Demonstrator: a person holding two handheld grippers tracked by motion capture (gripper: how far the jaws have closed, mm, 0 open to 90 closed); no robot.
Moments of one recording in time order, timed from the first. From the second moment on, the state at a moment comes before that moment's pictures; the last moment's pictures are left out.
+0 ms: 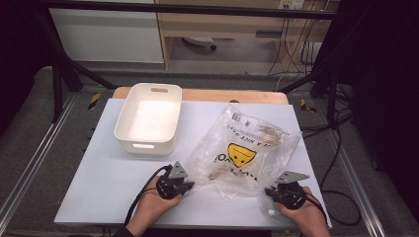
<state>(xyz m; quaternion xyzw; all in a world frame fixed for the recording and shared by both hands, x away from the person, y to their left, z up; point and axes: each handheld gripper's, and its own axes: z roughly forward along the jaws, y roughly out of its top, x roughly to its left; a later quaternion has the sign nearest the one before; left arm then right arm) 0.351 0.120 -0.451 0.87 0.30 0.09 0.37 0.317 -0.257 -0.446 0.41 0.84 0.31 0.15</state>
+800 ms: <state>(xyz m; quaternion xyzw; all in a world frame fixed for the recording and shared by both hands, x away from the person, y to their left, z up) 0.376 0.137 -0.419 0.84 0.33 0.08 0.42 0.373 -0.217 -0.405 0.36 0.84 0.37 0.14</state>
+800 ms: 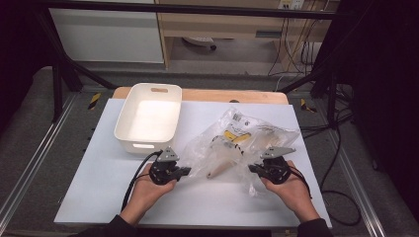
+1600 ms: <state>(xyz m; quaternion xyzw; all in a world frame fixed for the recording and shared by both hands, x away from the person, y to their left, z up) 0.395 0.136 -0.396 0.84 0.33 0.08 0.43 0.399 -0.203 -0.386 0.36 0.84 0.39 0.14</state>
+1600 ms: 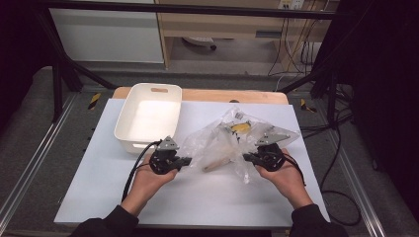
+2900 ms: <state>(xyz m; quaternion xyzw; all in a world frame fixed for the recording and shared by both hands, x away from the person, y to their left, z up) 0.428 0.138 -0.350 0.83 0.33 0.10 0.43 0.429 -0.216 -0.337 0.37 0.81 0.41 0.16</state>
